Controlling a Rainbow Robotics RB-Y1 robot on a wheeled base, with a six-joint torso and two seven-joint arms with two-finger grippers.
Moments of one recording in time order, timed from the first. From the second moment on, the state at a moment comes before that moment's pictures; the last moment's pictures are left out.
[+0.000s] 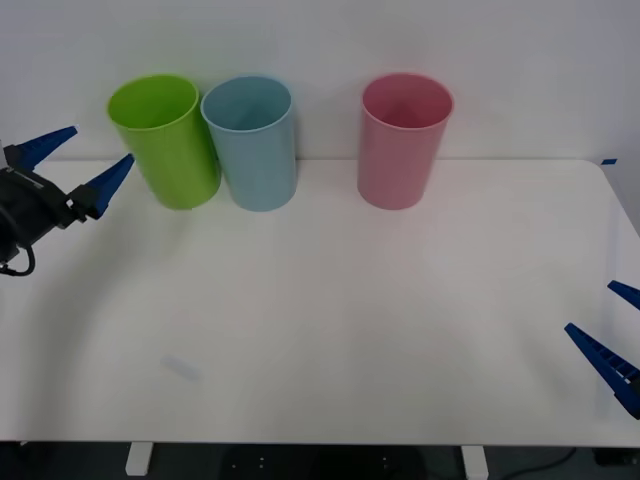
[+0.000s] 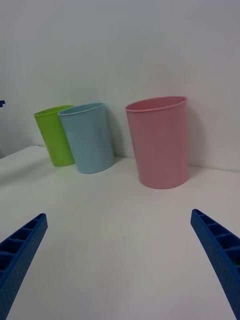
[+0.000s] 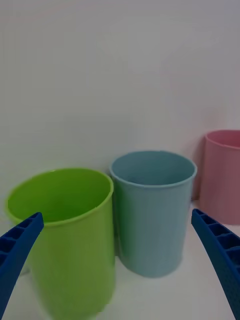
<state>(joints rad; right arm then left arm) 0.35 -0.40 -0.52 -1.66 0.96 -1.22 0.00 -0.21 0.46 0.44 -1.49 -1.31 -0.89 0.16</state>
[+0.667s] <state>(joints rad) 0.35 -0.40 -0.52 -1.66 0.96 -1.22 0.00 0.00 0.52 0.61 -1.56 -1.26 -1.12 0.18</state>
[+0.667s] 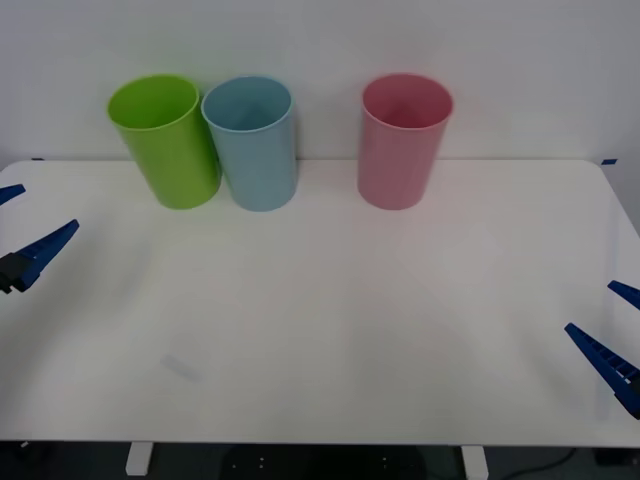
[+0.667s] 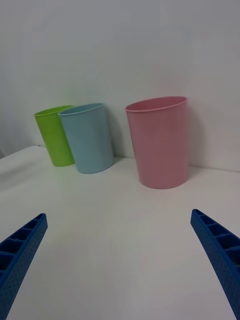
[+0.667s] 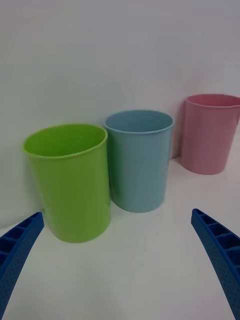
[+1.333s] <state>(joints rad) 0.35 -0.40 -0.52 -1.66 0.96 -1.22 0.00 0.19 0.52 0.70 -1.56 -1.13 -1.25 0.15</state>
